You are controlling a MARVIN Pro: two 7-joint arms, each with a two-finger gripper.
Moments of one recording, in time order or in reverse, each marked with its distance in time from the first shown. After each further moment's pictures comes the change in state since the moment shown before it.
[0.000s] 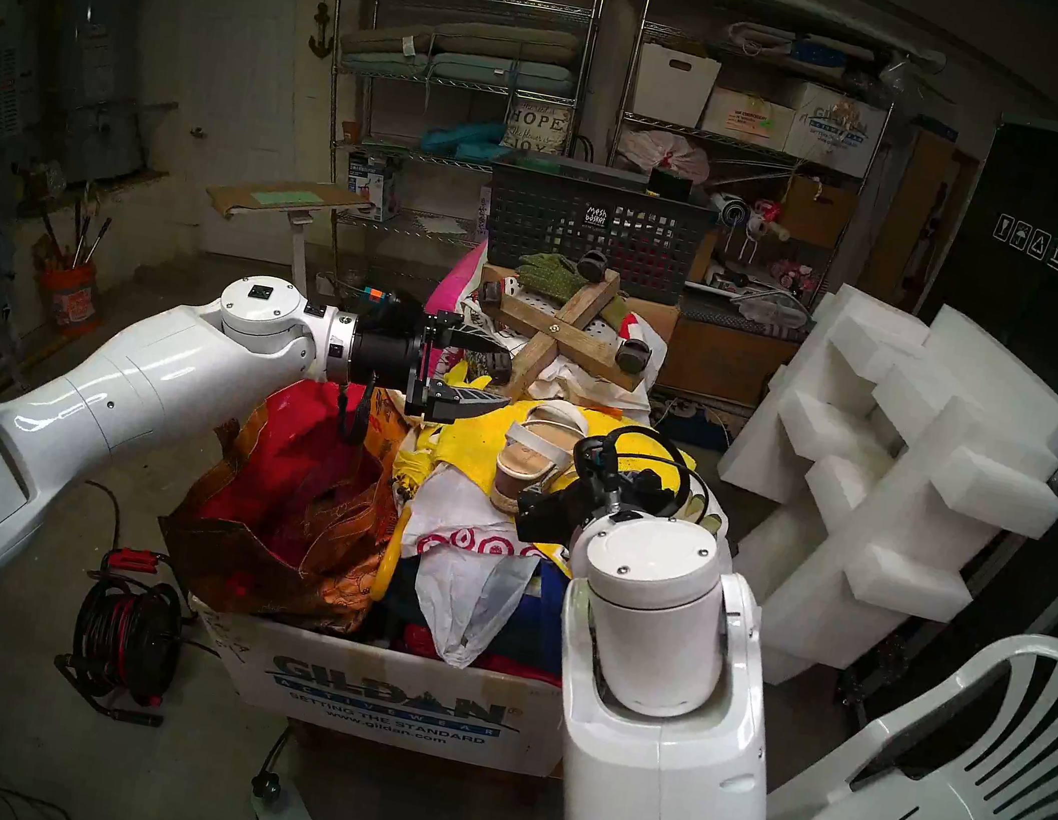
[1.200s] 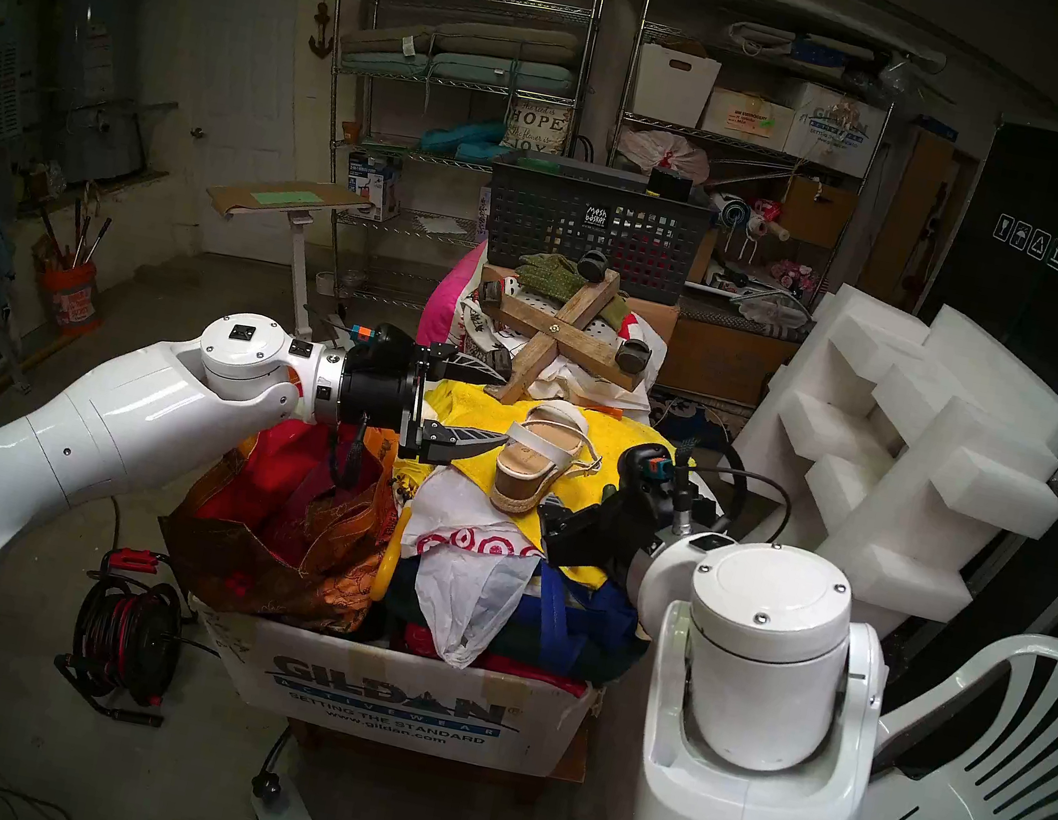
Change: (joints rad) left arm 0.147 0.133 -0.008 -0.277 -0.034 0.001 0.141; right arm -0.097 -0.013 0.140 -0.204 -0.081 0.000 0.367
